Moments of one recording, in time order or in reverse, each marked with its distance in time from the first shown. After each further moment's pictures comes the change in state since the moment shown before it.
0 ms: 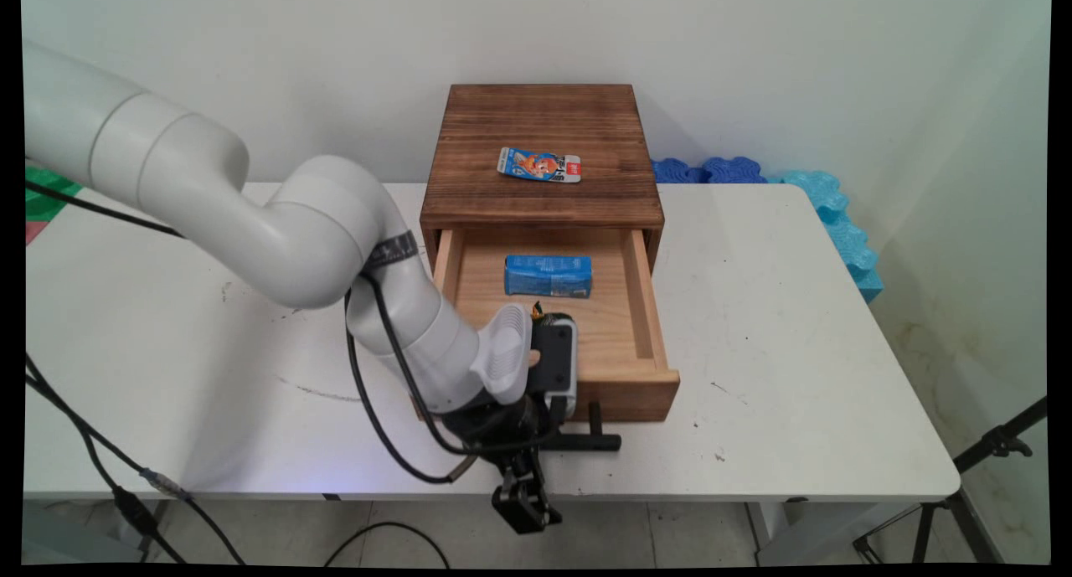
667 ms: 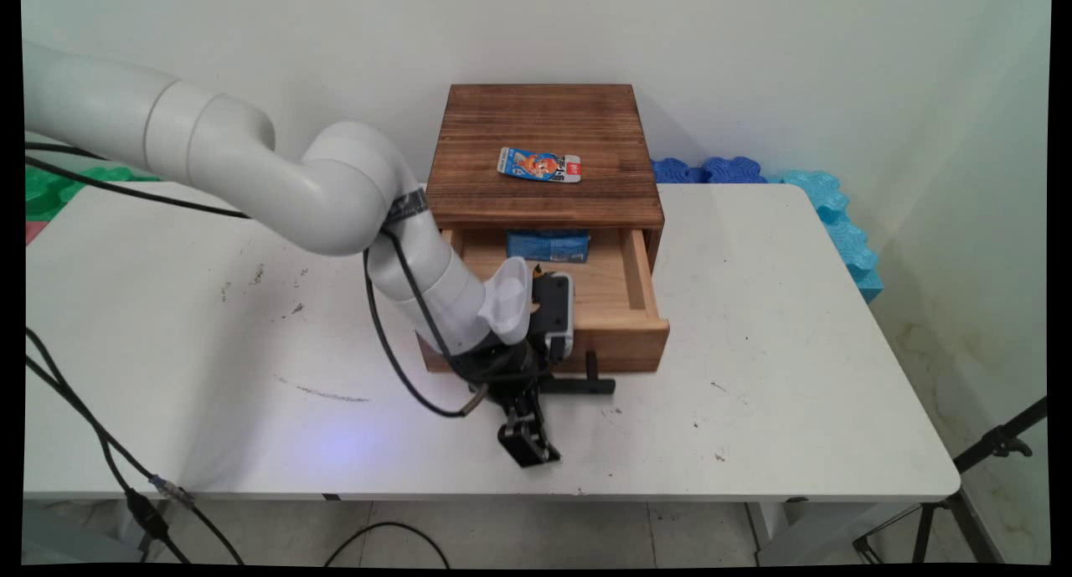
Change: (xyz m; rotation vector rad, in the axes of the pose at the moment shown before) arm -0.005 -0.059 0.003 0.037 -0.005 0.000
